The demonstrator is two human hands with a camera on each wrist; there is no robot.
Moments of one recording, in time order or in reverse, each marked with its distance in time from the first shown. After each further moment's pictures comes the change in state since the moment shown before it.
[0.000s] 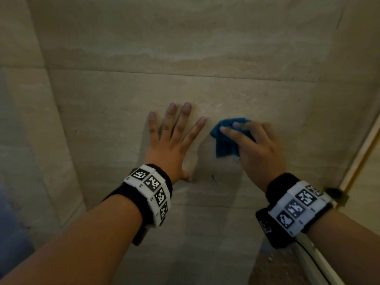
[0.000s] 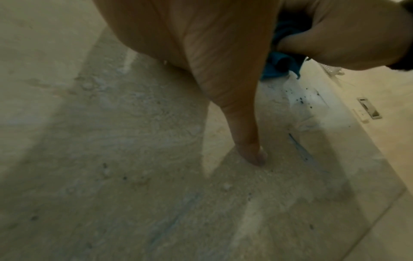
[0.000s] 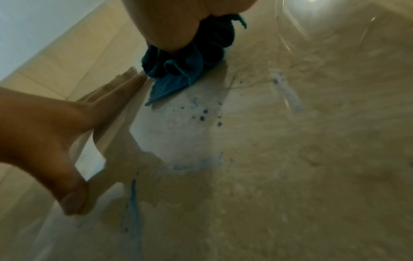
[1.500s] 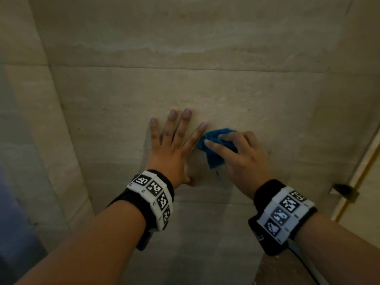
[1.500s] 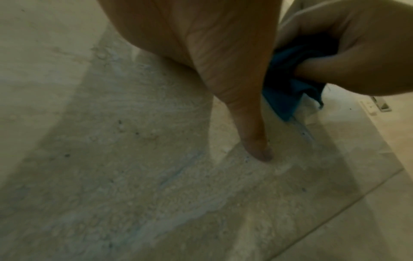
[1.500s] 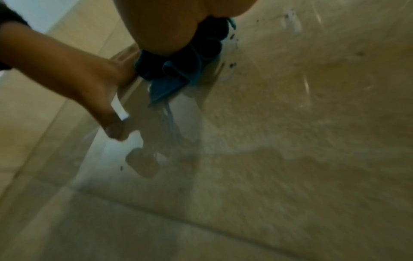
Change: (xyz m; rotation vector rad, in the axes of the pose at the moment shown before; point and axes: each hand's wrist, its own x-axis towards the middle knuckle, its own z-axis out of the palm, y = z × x) left_hand -0.013 0.001 0.018 0.011 -0.007 -0.002; right_hand -0.013 -0.033 0.018 0.056 -0.041 -0.039
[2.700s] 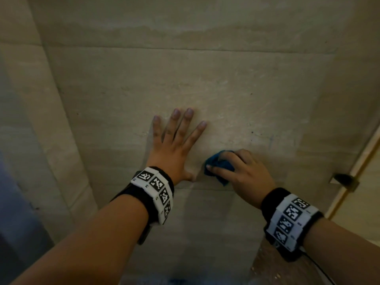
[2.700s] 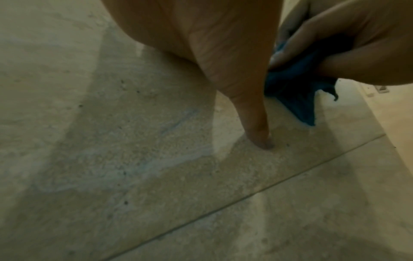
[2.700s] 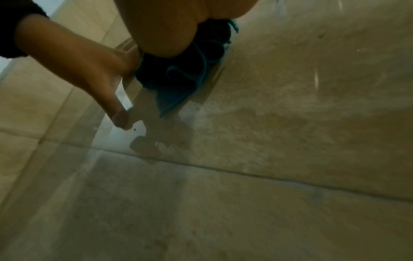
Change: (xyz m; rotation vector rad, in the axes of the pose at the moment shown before) left_hand -0.015 0.008 0.023 0.032 0.026 0.021; right_hand -0.058 -0.004 0.006 -0.005 -0.253 -0.191
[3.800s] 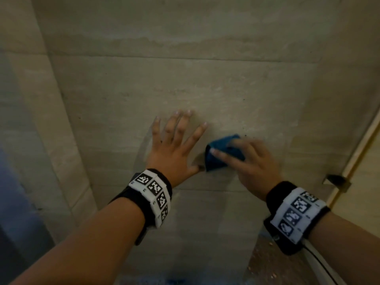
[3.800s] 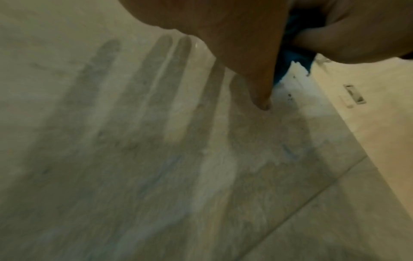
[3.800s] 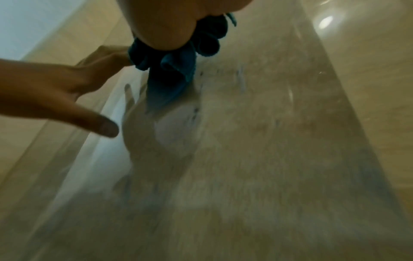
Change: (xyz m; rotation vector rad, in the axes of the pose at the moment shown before) left_hand 0.000 0.004 -0.010 0.017 0.247 0.025; right_hand 0.007 0.017 -0.029 -0.045 0.185 0.069
